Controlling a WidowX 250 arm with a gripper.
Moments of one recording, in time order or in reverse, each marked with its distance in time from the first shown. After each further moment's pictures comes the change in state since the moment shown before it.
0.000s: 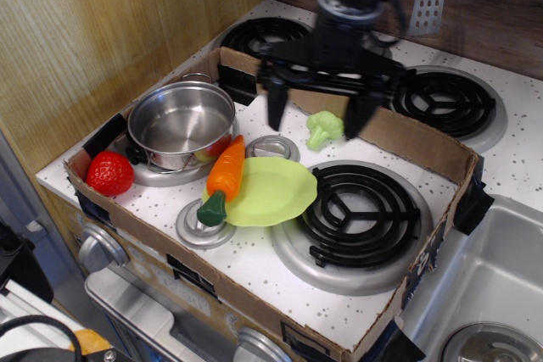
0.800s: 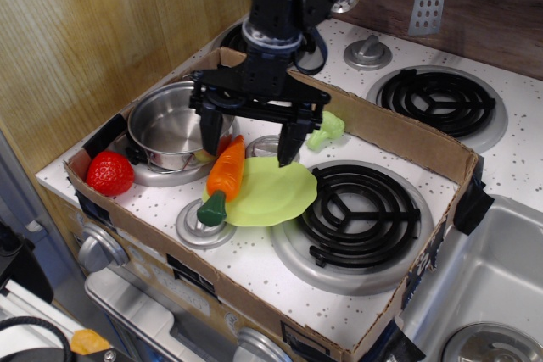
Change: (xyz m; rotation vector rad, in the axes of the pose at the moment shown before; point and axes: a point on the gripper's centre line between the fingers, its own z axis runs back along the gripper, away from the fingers) arm -0.008 0.042 -0.028 0.028 0.067 -0.022
